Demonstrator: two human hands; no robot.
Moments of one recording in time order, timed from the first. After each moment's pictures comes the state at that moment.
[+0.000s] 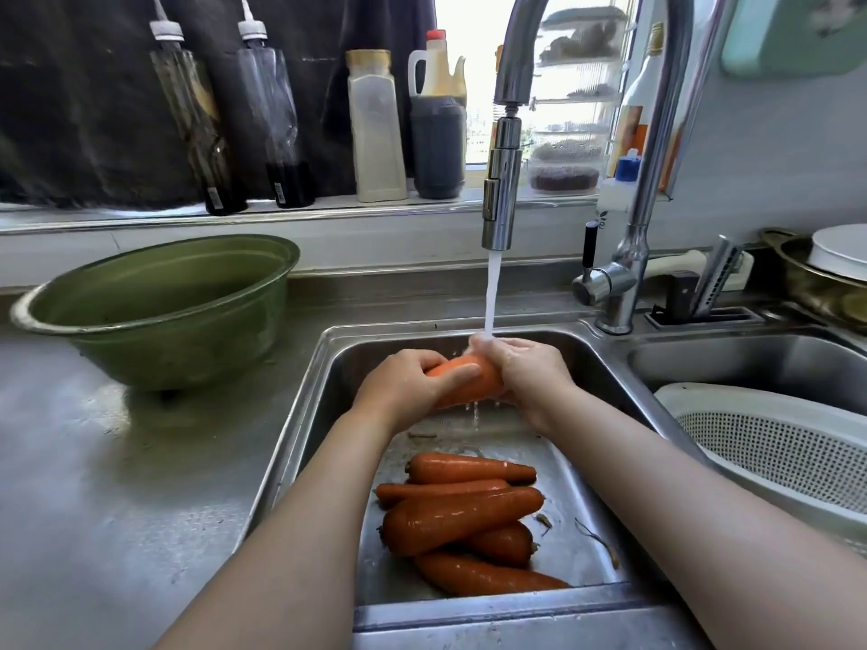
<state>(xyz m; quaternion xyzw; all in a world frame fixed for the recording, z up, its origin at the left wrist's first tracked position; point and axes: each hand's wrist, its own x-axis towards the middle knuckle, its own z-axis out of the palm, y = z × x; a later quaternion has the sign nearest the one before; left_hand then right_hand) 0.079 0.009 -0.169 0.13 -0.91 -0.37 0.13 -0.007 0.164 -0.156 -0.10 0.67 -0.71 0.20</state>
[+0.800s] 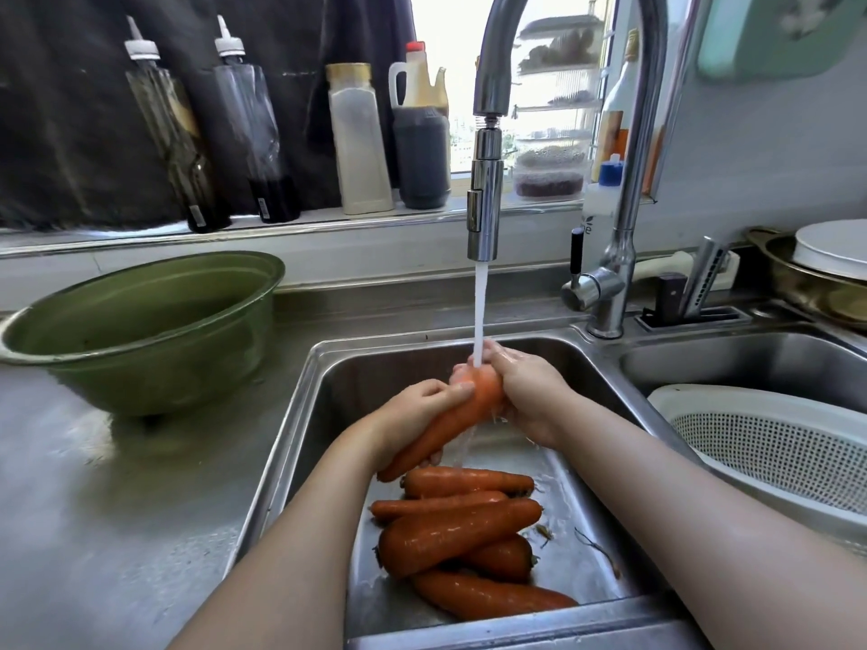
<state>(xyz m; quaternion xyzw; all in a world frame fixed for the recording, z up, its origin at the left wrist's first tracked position) 0.075 0.009 -0.176 0.14 -0.79 -0.59 -0.08 -0.021 0.171 -0.164 -0.15 0.62 -0.72 0.28</state>
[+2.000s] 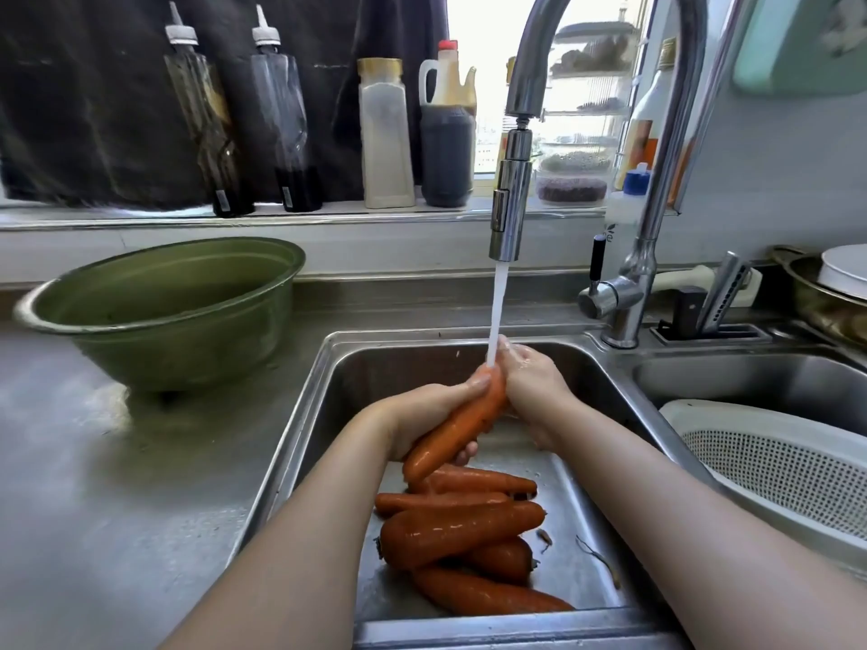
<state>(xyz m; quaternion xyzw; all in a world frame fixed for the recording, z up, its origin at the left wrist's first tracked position) 0.075 0.021 -0.163 0.16 -0.69 -0.68 -0.19 -0.021 0.156 -0.168 -0.12 0.72 -0.66 0.18</state>
